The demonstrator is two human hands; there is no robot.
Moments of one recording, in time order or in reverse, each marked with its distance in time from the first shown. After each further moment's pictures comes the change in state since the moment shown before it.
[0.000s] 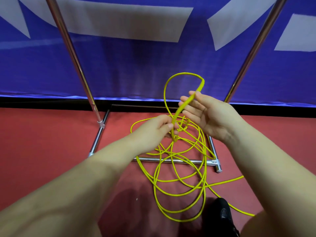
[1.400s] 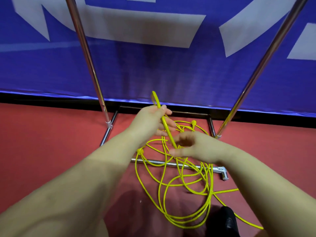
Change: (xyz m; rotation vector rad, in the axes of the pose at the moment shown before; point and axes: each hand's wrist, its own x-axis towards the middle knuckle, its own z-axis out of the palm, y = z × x) left_hand 0.001 0.009 -0.022 -0.463 0.285 -0.160; right_hand -0.007 0.048 -0.004 -1.217 -0.418 0.040
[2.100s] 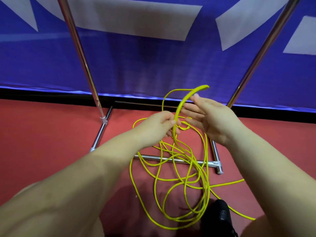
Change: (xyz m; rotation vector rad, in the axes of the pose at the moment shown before) left_hand 0.001 -0.018 0.015 0.452 -0.265 0.092; right_hand 0.003 -0.008 -0.035 0.993 0.435 0.008
